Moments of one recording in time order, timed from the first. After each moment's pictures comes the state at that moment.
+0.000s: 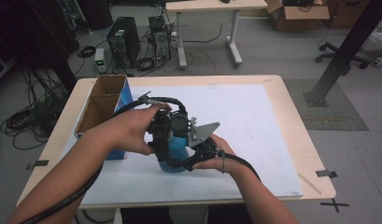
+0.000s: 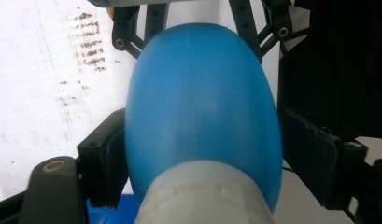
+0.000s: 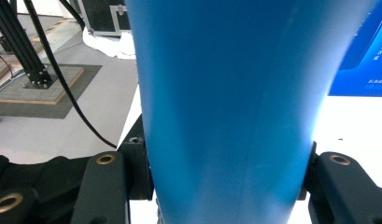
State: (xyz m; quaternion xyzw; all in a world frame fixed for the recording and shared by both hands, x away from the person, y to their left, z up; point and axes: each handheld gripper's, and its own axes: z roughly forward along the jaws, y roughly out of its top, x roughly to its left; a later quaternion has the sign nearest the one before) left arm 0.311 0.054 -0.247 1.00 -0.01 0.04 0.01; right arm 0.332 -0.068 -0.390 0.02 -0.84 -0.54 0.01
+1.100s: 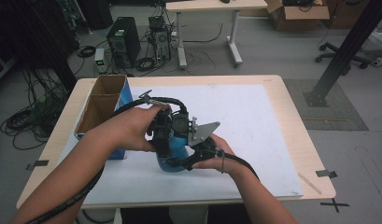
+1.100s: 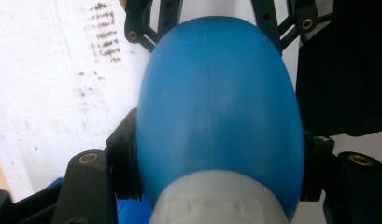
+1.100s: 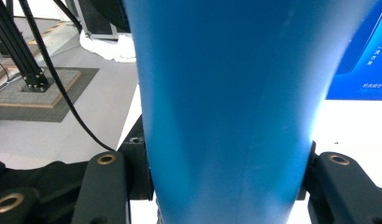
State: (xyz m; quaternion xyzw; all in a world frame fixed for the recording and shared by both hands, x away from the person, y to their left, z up) left arm 0.310 0.051 -0.249 1.00 -0.01 0.07 -0.01; right arm 0.332 -0.066 -0.389 0.01 -0.84 -0.54 0.00
